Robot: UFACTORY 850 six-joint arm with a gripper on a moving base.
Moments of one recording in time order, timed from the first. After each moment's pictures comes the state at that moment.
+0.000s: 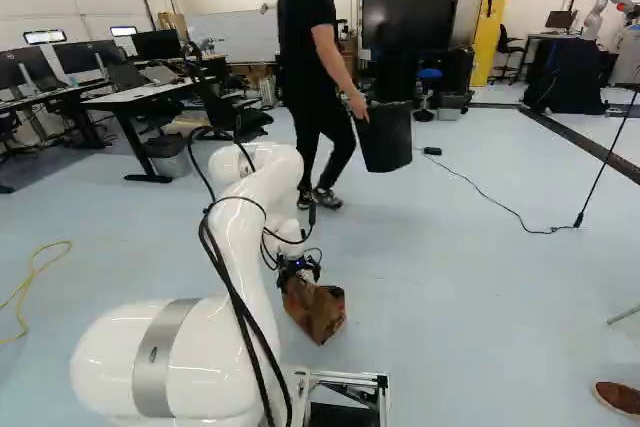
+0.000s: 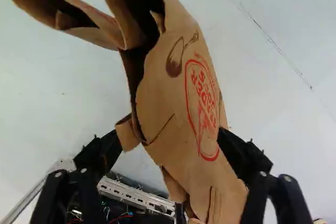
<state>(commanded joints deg) 7.0 -84.0 -86.3 -23.3 -2.2 0.0</state>
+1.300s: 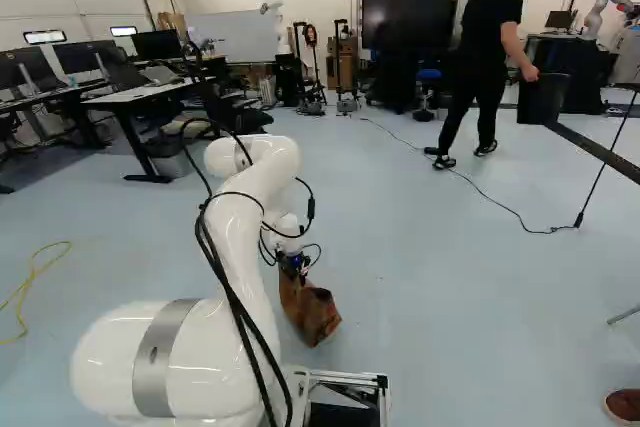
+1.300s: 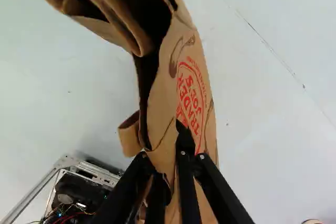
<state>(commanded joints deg) 7.5 -78.5 -81.2 -23.3 -2.2 0.0</state>
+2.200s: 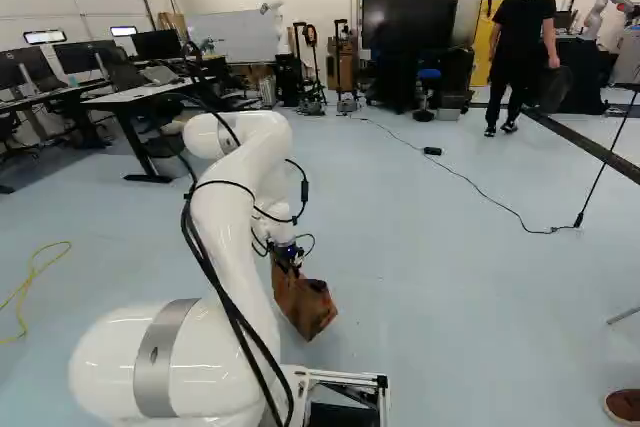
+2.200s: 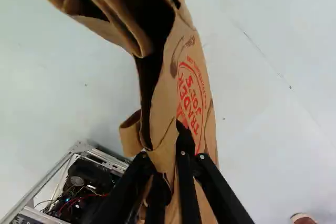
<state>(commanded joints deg) 9.5 -68.3 -71.8 -23.3 -2.2 0.0</state>
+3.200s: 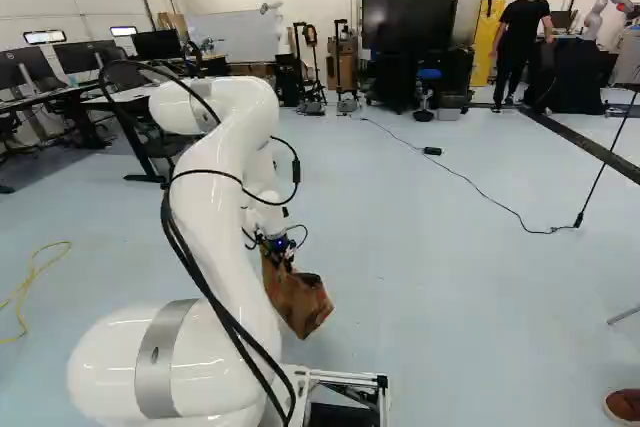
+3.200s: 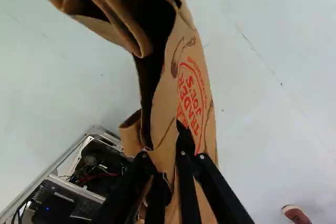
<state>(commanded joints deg) 11.9 -55.9 -59.8 -23.3 -2.2 0.0</state>
